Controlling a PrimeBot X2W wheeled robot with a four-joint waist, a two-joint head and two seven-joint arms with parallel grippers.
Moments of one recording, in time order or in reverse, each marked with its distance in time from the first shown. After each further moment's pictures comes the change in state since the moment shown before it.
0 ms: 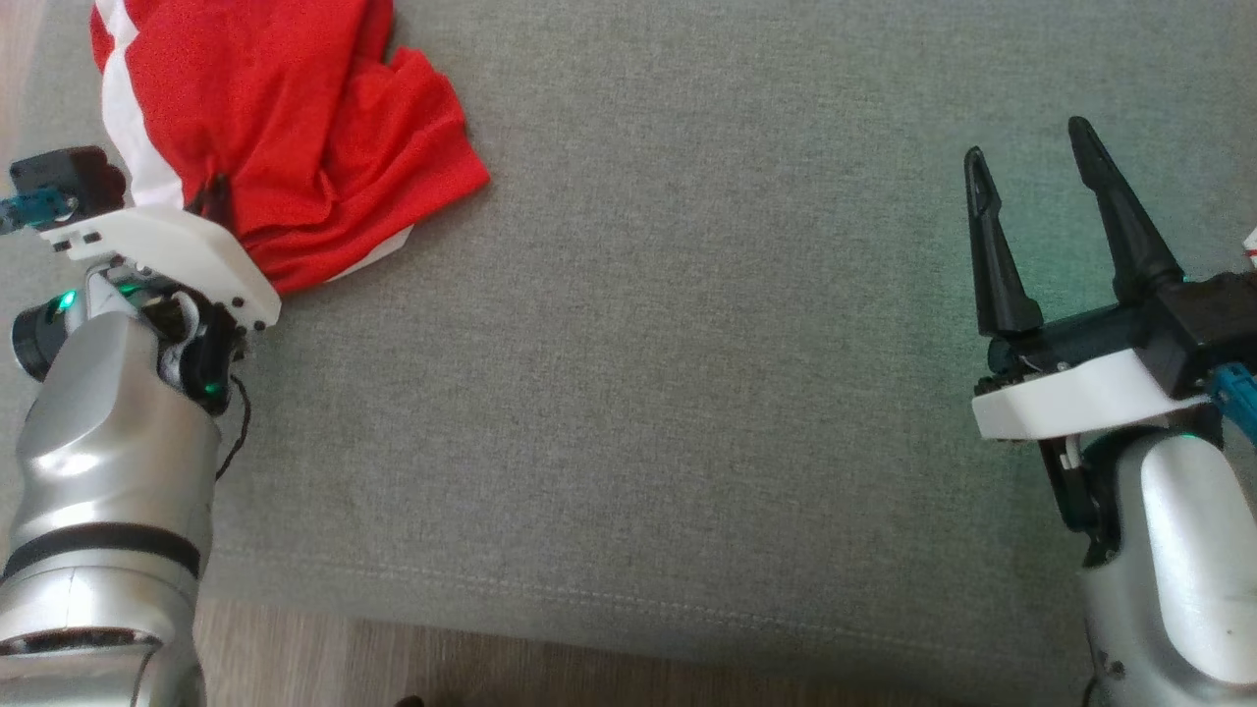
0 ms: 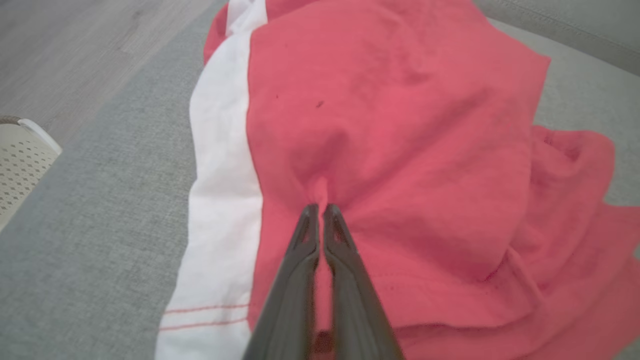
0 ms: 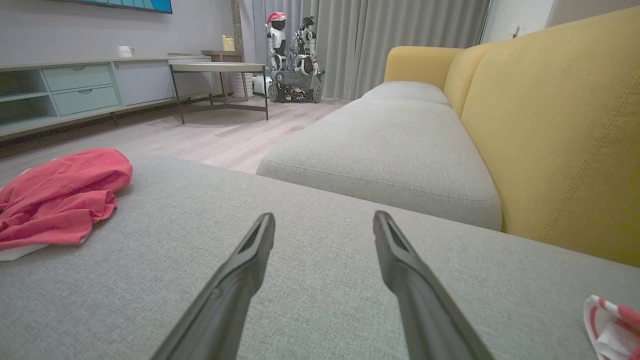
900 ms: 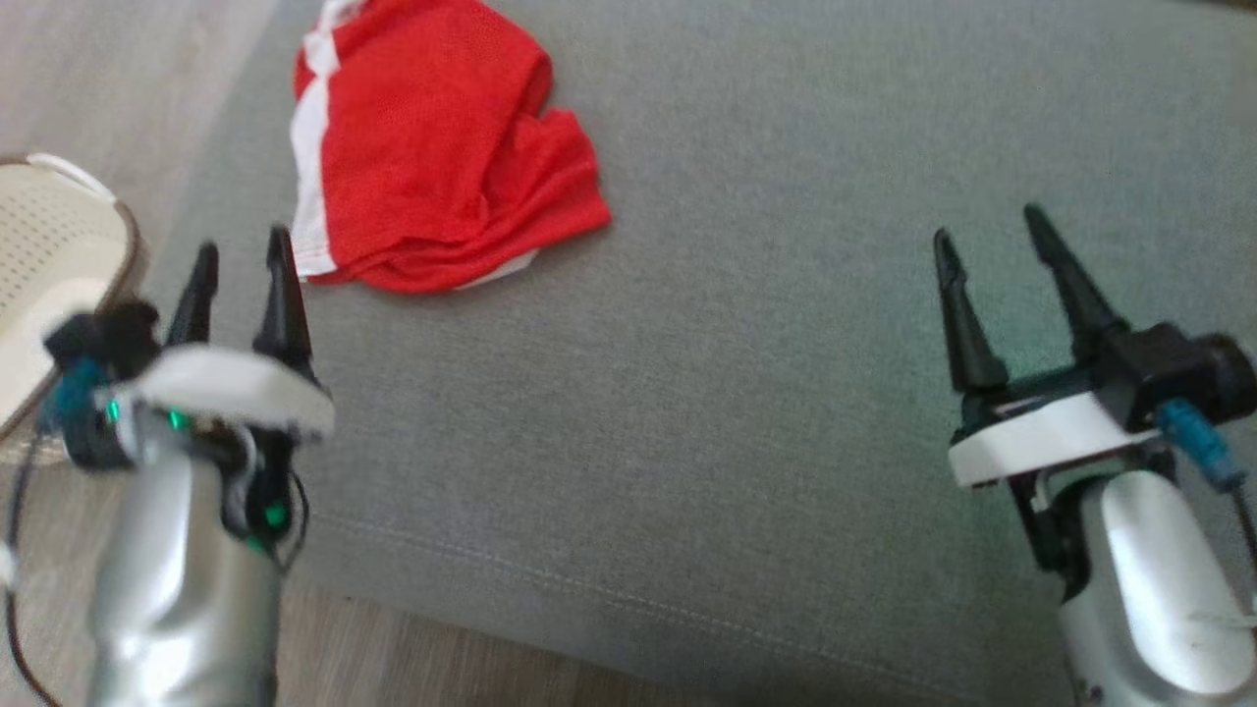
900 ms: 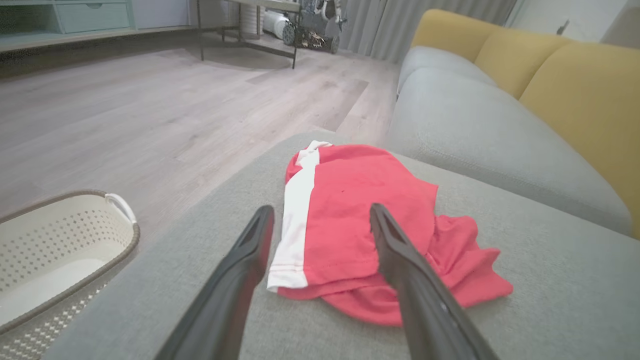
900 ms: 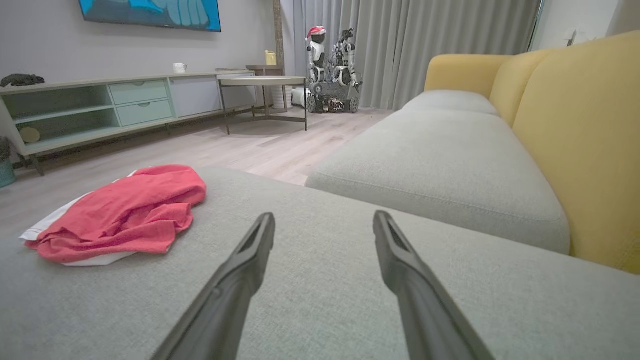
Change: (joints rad) left arm 0.462 -0.100 0.069 -0.636 0.029 0.035 -0.148; right arm 0.041 0.013 0.015 0.167 0.032 0.000 -0.067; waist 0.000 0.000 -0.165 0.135
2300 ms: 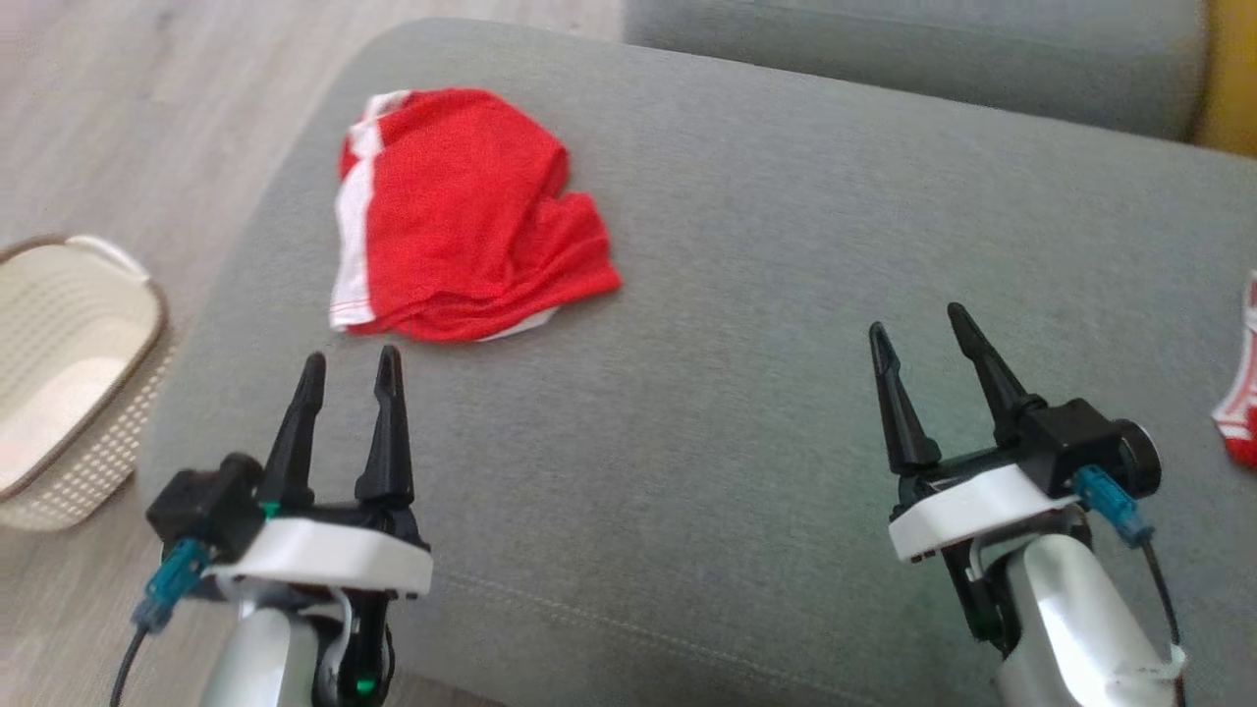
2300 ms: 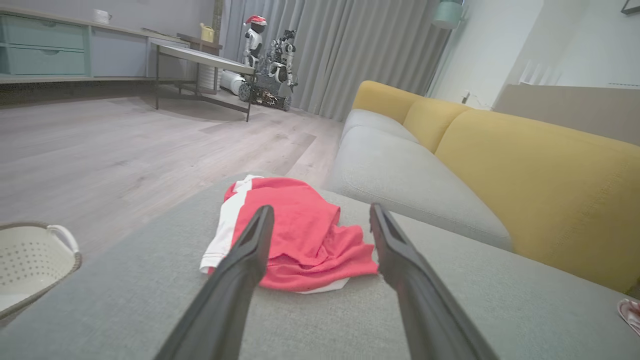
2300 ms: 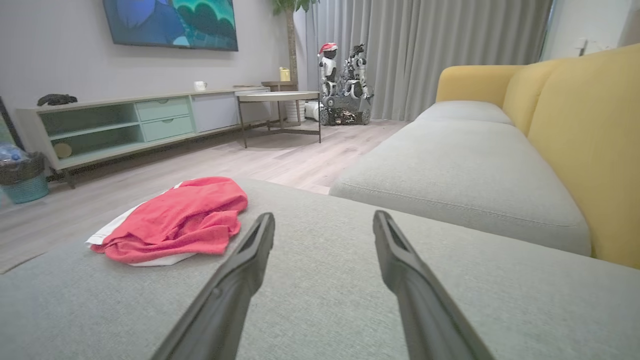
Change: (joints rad) left arm 0.328 -0.038 -0.165 -0.357 -0.013 0.046 -0.070; right arm 0.044 0.057 0.042 0.181 0.032 0.000 -0.101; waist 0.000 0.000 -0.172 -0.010
